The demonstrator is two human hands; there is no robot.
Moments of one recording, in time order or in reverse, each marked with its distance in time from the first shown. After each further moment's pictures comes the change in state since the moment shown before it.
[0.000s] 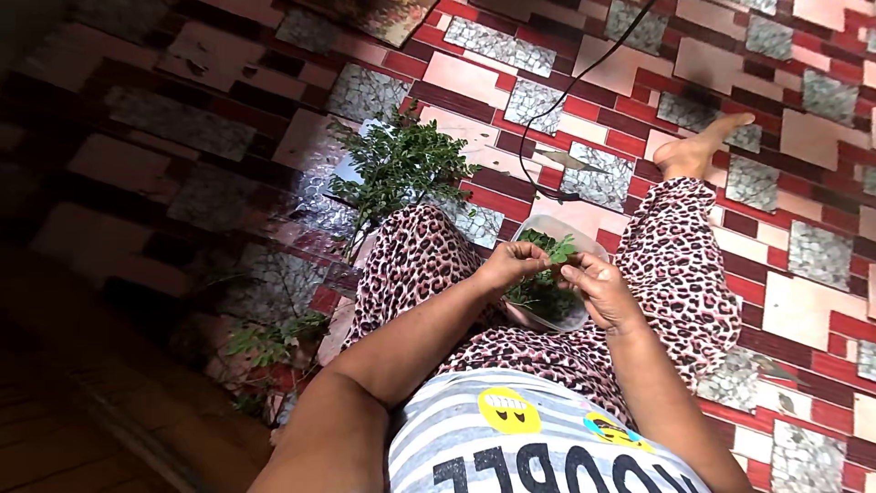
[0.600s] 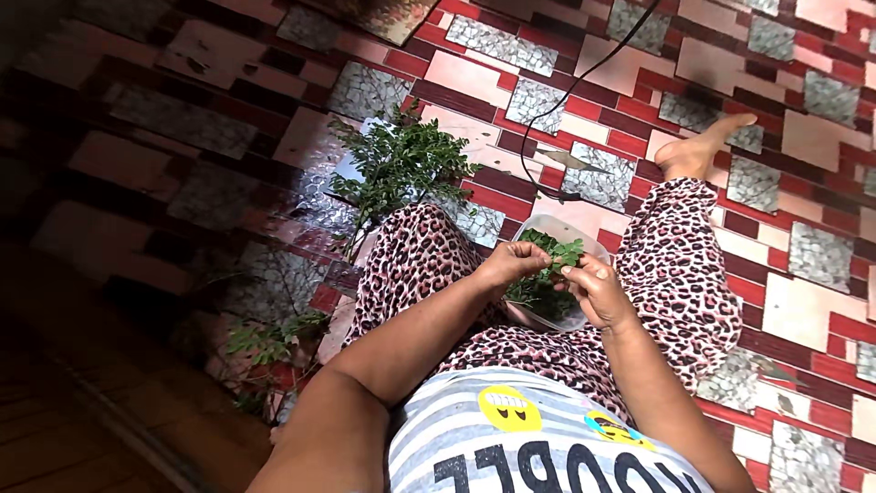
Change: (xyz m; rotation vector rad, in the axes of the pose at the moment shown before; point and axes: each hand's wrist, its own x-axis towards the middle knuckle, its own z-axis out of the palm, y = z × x) left_hand -0.011 0.007 0.006 0.000 0.032 -0.059; right_hand 0.000 0.000 0.010 0.000 0.038 0.017
